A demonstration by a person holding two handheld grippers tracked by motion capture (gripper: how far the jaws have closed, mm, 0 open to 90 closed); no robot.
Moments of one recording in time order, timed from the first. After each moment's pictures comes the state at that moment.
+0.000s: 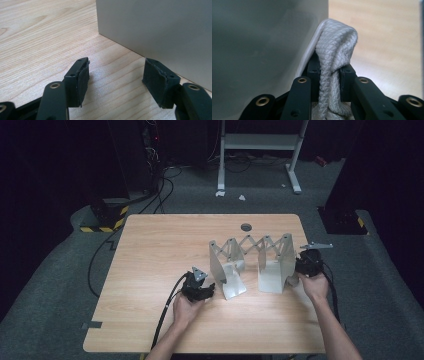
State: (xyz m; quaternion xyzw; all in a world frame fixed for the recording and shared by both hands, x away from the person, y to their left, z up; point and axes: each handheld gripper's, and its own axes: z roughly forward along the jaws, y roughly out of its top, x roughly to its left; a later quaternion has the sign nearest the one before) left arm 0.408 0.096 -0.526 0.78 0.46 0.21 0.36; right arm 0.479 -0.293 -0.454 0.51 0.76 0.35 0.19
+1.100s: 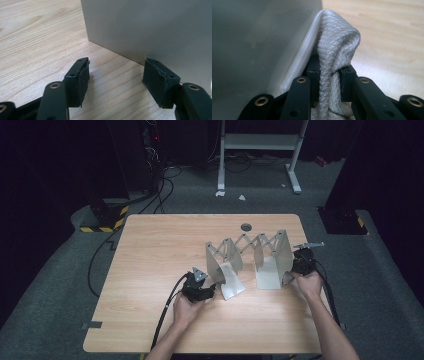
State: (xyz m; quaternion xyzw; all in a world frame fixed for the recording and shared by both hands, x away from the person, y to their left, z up) left arm 0.407 0.096 -0.526 0.79 0.46 0.20 0.36; right arm 0.494 -0.284 -0.483 0.53 0.77 0.33 0.15
